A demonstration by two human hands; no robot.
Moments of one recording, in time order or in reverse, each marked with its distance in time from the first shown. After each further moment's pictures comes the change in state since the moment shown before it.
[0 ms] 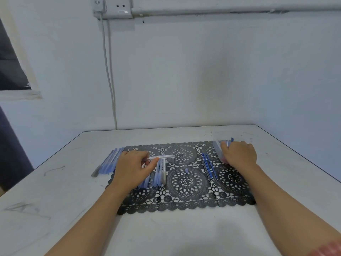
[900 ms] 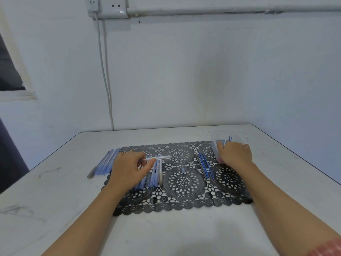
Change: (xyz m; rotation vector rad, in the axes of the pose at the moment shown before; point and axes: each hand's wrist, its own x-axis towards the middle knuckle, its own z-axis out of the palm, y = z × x) left_hand 0.000 0.002 0.000 0.002 -0.011 -0.001; right_hand 0.006 -0.002 0.001 -0.079 -0.071 0.009
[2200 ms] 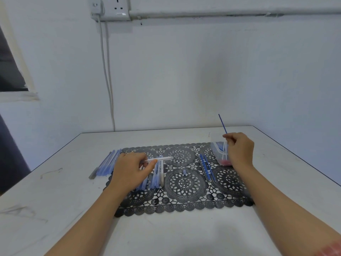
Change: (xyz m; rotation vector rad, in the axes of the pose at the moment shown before) left_hand 0.000 0.002 -0.002 -0.005 0.008 0.006; right_hand -0.006 -0.003 -0.008 0.841 0.449 0.094
